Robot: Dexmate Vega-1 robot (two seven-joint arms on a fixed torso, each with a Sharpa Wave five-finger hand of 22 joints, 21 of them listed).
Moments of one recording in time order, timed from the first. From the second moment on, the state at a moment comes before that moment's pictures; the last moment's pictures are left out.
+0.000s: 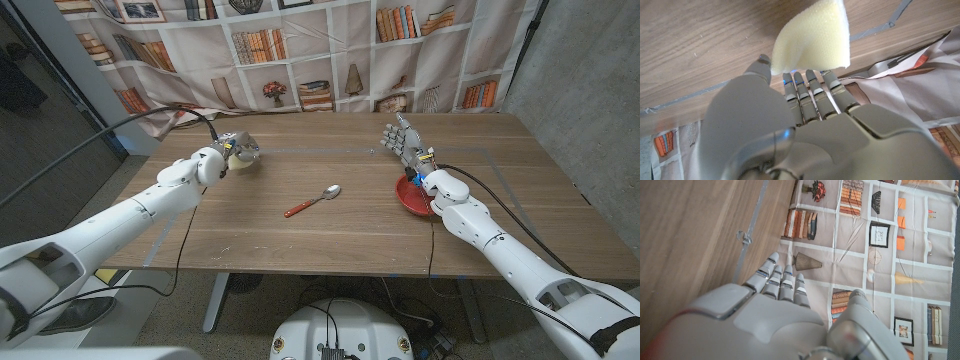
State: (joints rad) left arm 0.57 0.87 0.72 -1.54 0.47 0.35 0.00; left_hand 1.11 0.02 0.32 -0.04 0.17 0.65 -0.02 0.23 0.21 0.57 -0.09 0.18 0.45 0.50 -0.05 0.18 0.34 0.48 0.00 0.47 0.18; right arm -0.75 -0.44 -0.45 -1.29 0.62 0.19 0.02; right_hand 0.19 0.04 0.25 -0.11 0.18 0.16 0.07 0.20 0.19 0.21 0.12 0.22 0.18 0.15 0.09 0.19 0.18 0.26 -0.02 0.27 0.18
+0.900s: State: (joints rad) left arm 0.59 0.87 0.74 -1.59 0.53 0.42 -0.03; left_hand 1.07 0.00 0.29 -0.02 0.18 0.62 -0.03 0.21 0.21 0.51 -0.09 0.18 0.43 0.45 -0.04 0.18 0.31 0.42 0.01 0.43 0.18; right arm -0.74 -0.45 -0.45 -1.27 0.63 0.18 0.05; right_hand 0.20 0.05 0.24 -0.11 0.18 0.16 0.08 0.20 0.19 0.21 0.12 0.22 0.18 0.15 0.09 0.19 0.18 0.26 -0.02 0.27 0.18
